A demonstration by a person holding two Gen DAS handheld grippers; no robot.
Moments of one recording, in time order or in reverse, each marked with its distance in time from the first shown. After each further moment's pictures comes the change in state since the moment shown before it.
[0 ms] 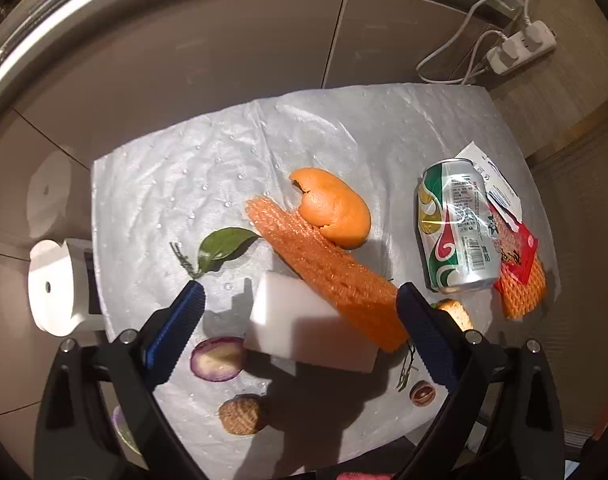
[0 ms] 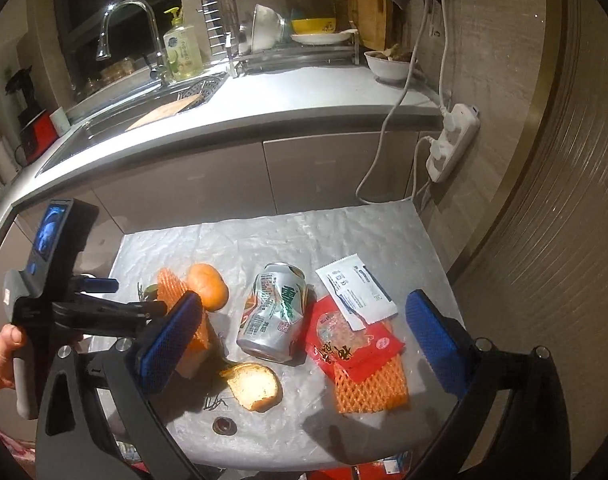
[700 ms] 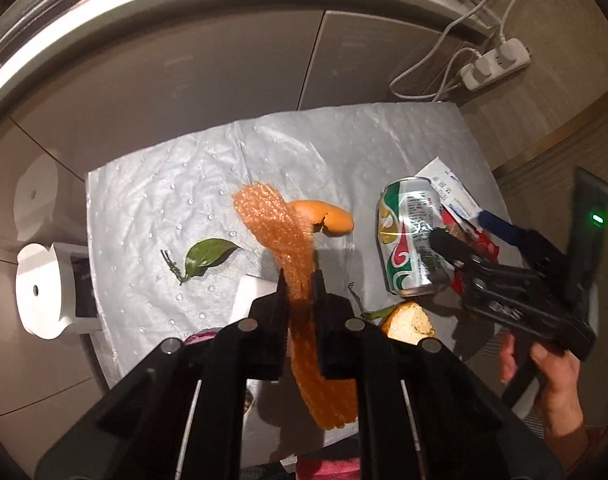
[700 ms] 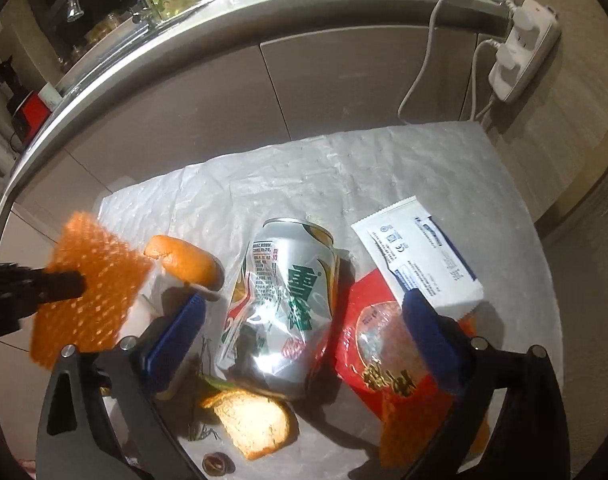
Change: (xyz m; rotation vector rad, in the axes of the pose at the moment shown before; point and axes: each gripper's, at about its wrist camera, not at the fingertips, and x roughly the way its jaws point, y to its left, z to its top) left arm -0.053 -0.009 -0.007 0.022 -0.060 -0.071; right arm 0.147 0.003 -0.006 0.072 0.257 0.133
